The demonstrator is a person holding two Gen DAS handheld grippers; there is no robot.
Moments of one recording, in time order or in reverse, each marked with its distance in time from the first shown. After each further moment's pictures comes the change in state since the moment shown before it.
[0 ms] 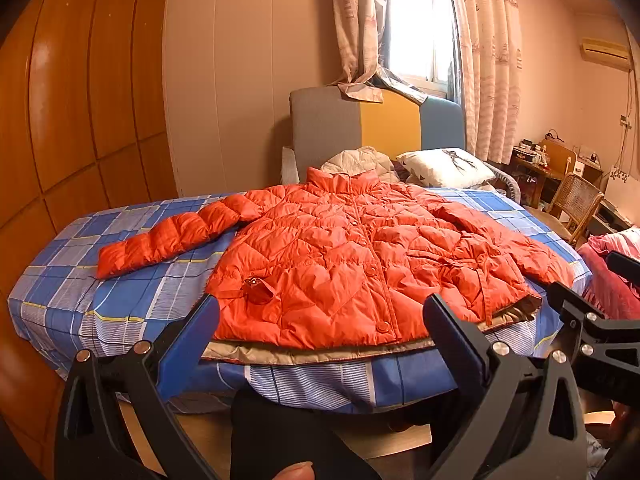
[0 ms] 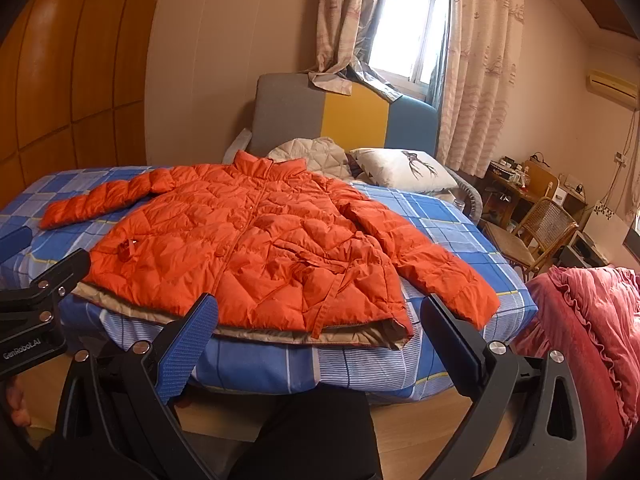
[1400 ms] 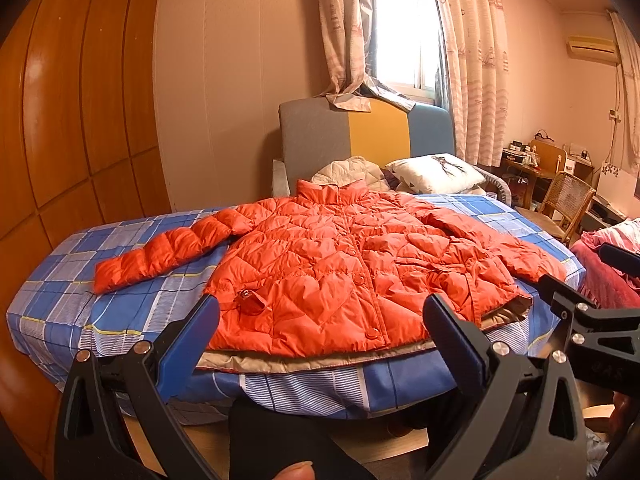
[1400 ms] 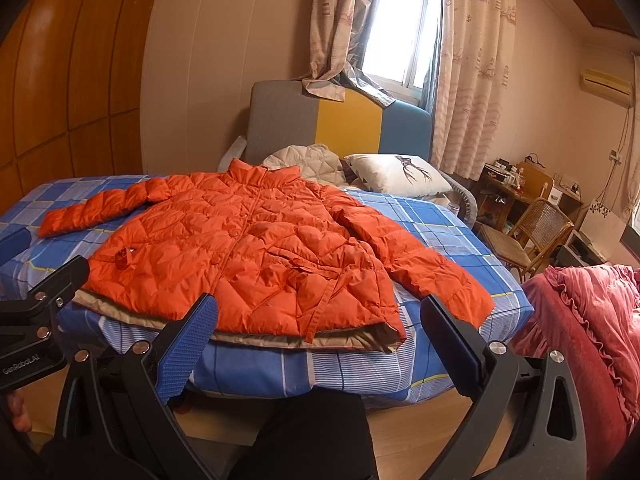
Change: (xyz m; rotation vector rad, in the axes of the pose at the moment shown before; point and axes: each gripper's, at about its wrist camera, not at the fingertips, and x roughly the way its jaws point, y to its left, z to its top) left arm -0.012 -0.003 0.006 0.024 -0.034 -0.037; right arm -0.005 -0.004 0.004 0.012 -0.014 -0.004
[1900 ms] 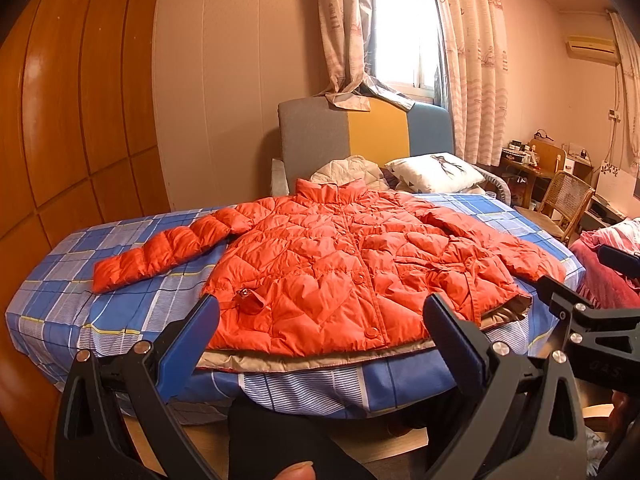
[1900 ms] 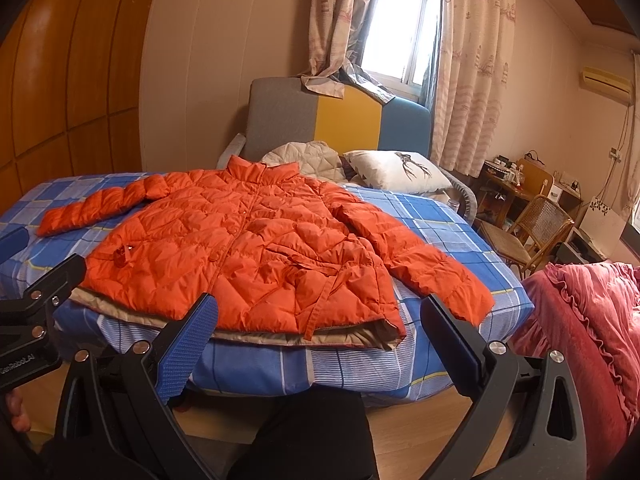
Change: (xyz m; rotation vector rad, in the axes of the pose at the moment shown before) left arm 0.001 0.001 -0.001 0.001 0.004 -0.002; right arm -0.001 -0.006 0.003 0.005 0.008 -0.001
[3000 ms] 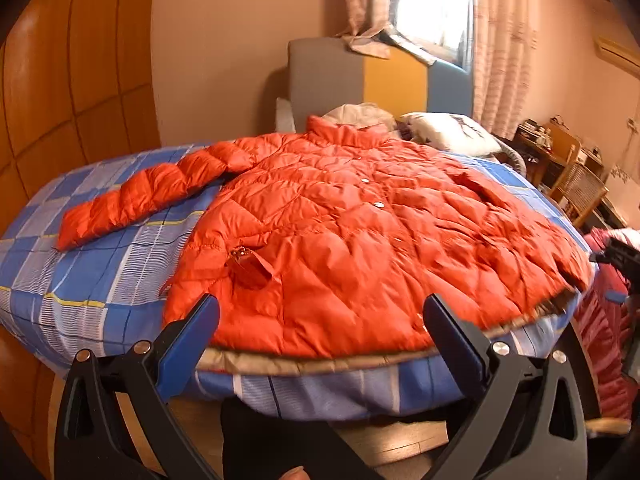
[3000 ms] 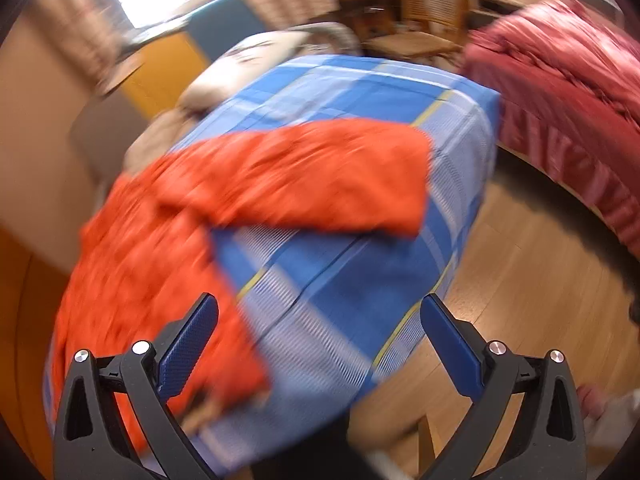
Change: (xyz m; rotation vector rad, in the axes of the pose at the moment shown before) left arm 0.118 0.038 -0.012 -0.088 0.212 -0.026; right arm 0.203 -0.230 -0.068 0.853 0.375 -0.166
